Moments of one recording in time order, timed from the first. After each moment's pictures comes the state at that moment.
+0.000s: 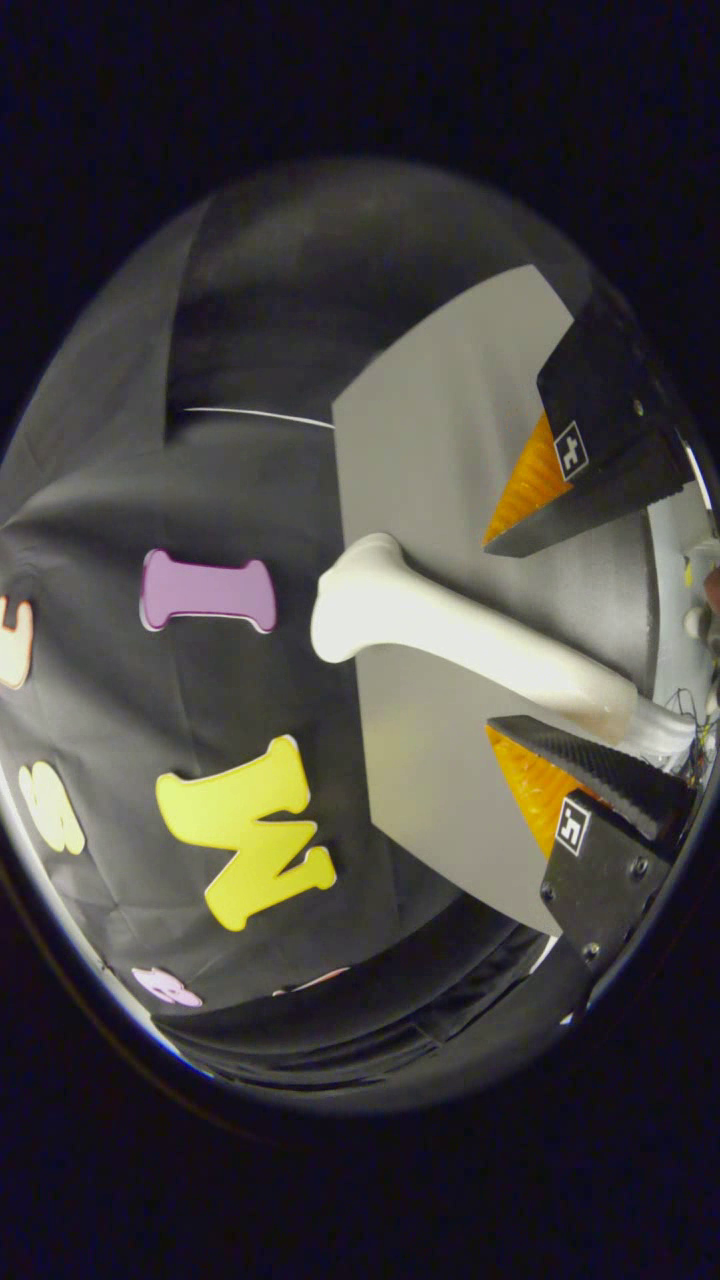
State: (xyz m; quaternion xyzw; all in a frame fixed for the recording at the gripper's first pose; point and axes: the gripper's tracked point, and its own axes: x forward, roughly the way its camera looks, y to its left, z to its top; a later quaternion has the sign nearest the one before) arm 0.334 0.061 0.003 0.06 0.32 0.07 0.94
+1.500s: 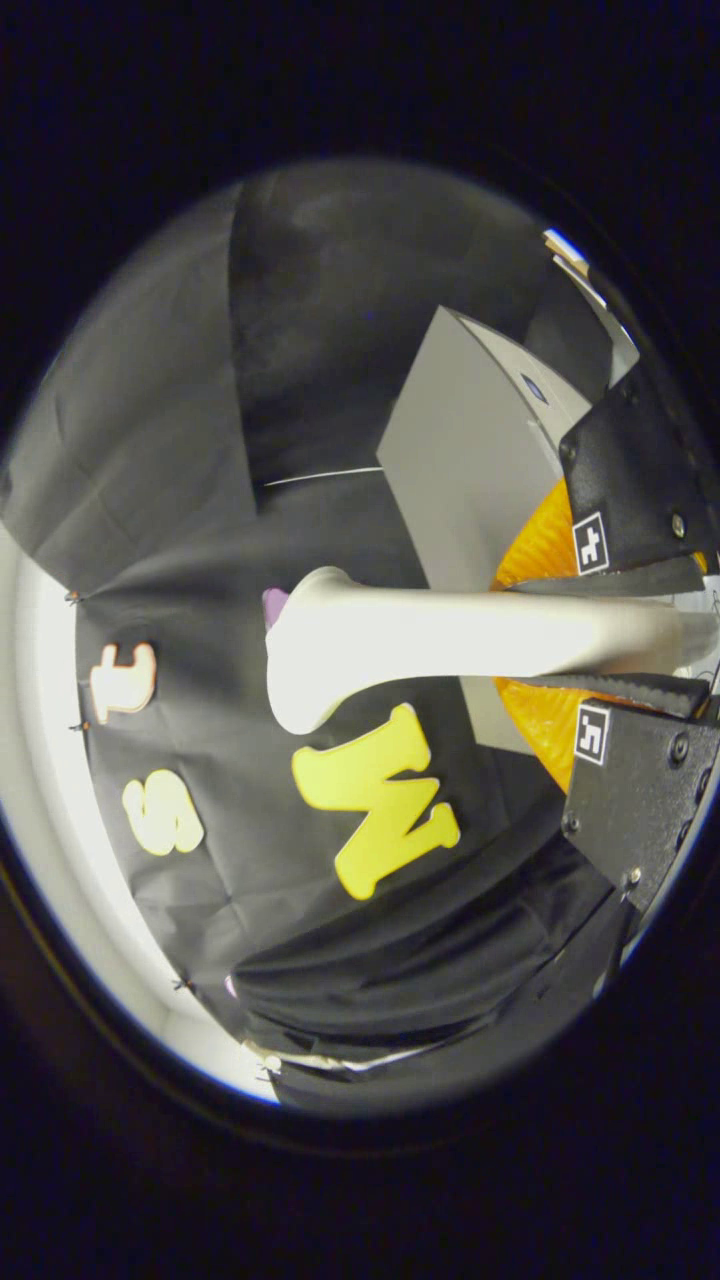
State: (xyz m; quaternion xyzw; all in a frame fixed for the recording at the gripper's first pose) arm 0.187 0.173 0.138 0.14 0.09 -0.02 0.99
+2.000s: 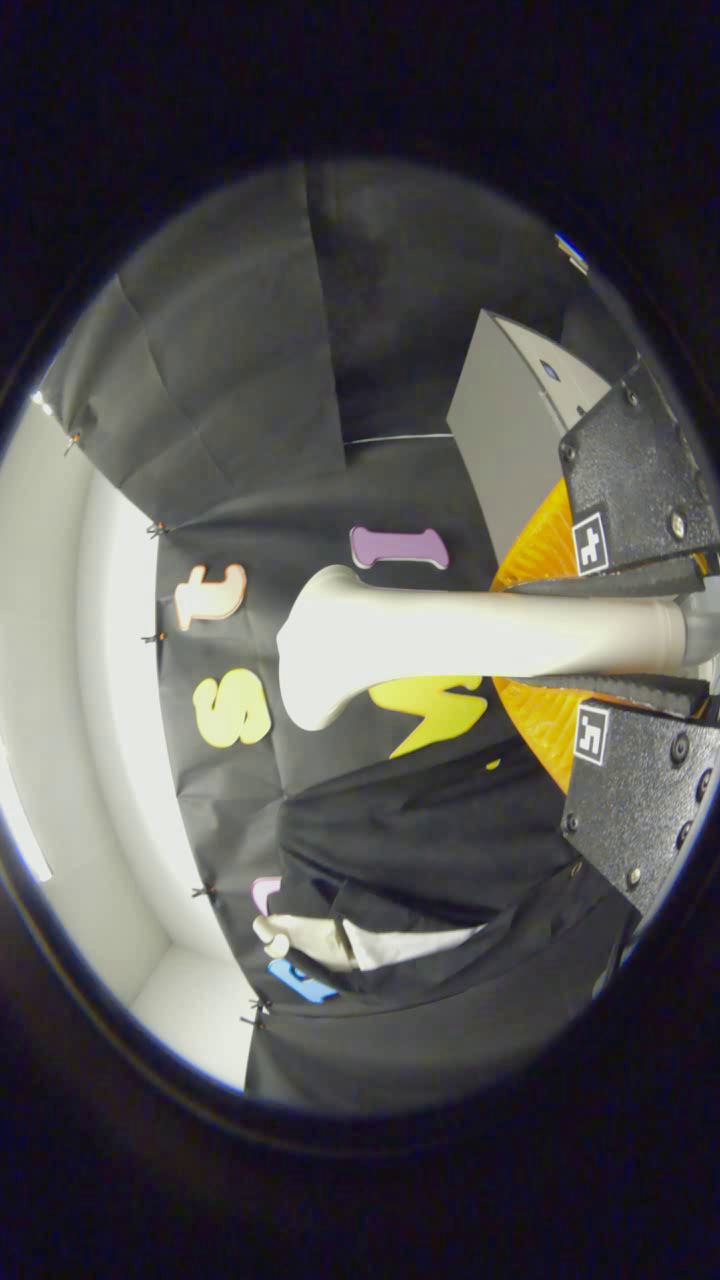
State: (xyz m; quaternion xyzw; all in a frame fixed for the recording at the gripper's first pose) arm 0.096 0.301 0.204 0.09 -0.02 0.03 1.00
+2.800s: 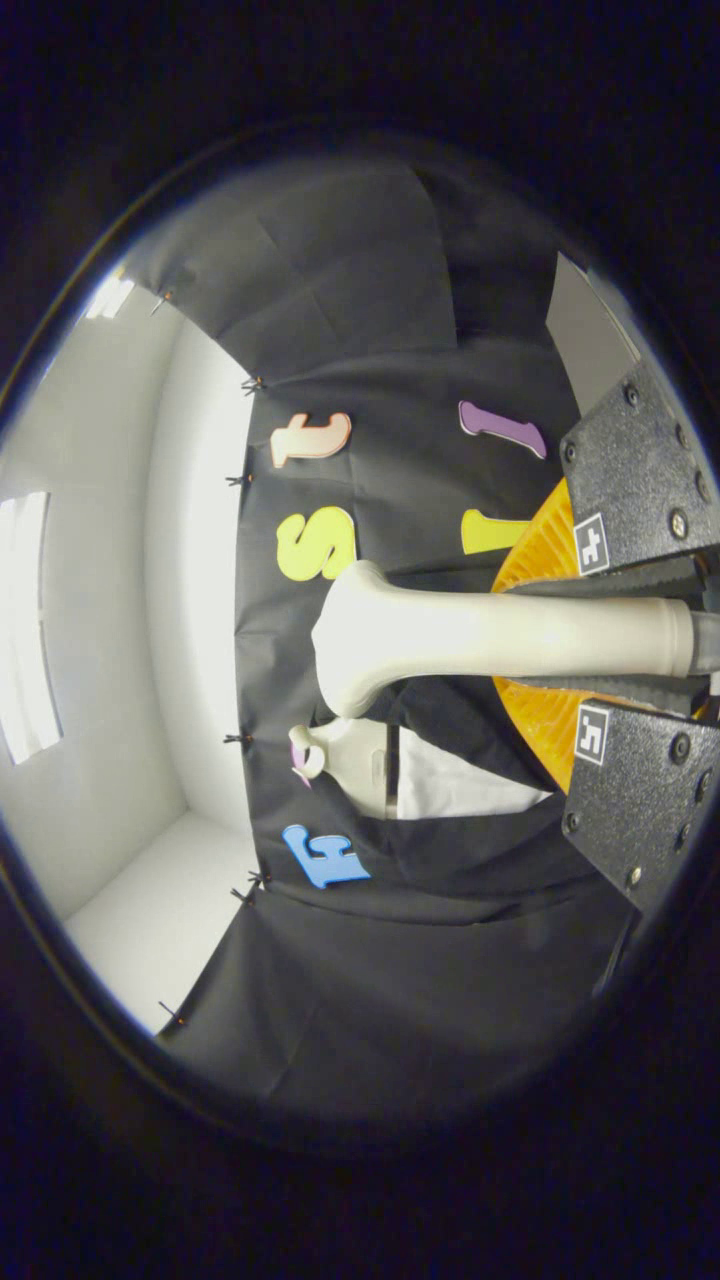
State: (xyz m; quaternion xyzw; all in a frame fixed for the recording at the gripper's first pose) arm 0.112 0.476 0.269 -0.01 -0.14 0.14 0.98
